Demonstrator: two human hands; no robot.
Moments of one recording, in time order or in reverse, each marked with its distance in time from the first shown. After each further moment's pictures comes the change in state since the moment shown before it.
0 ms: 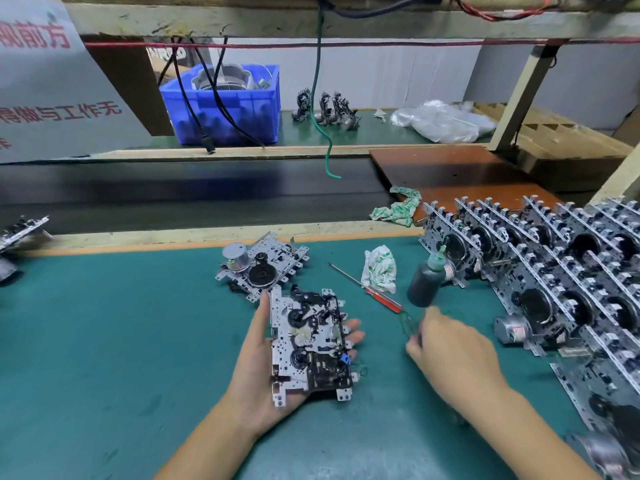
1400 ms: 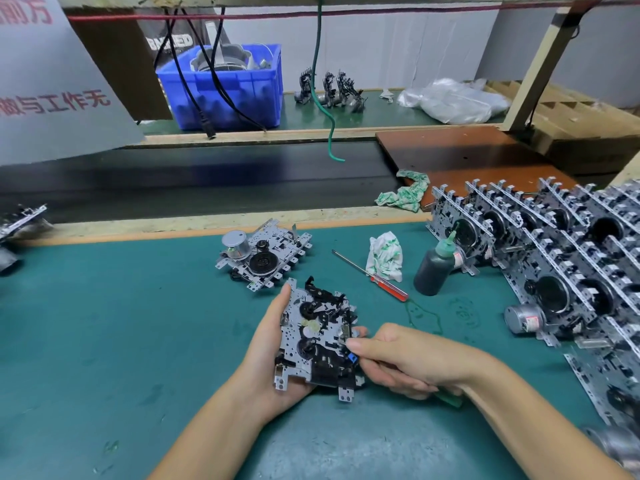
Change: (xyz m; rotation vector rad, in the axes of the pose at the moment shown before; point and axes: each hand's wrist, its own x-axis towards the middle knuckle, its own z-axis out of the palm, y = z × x) left_hand 0.007 0.001 0.006 0.176 0.295 -0.111; right_hand 0.004 -0.022 -0.014 1.069 -0.889 -0.457
